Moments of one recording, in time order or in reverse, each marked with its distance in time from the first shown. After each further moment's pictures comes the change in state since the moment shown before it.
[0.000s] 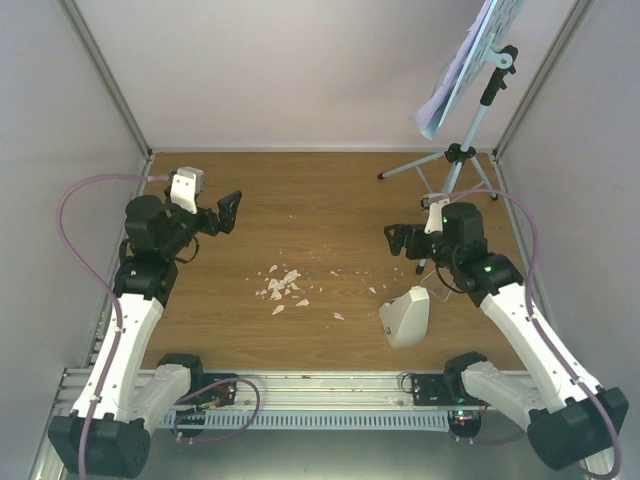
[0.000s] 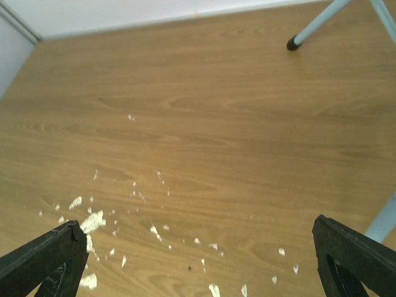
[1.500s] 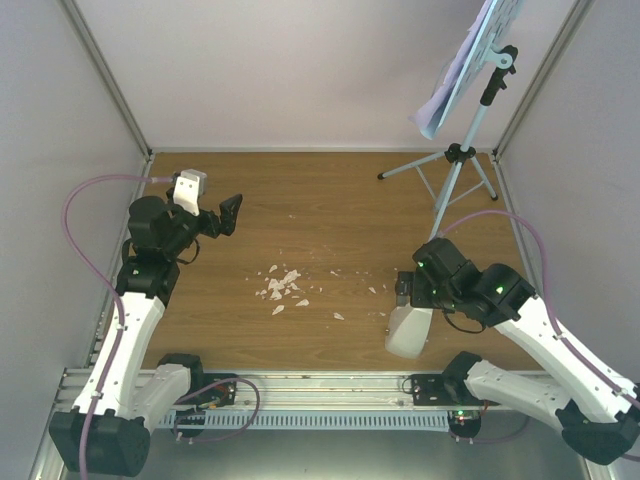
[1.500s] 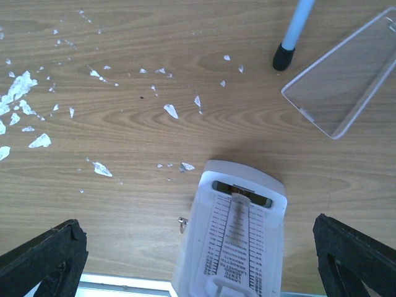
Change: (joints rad) left arm 0.000 0.010 -0.032 0.006 -0.007 0.047; right arm 0.442 -0.064 0.195 -0.799 0.352 0.425
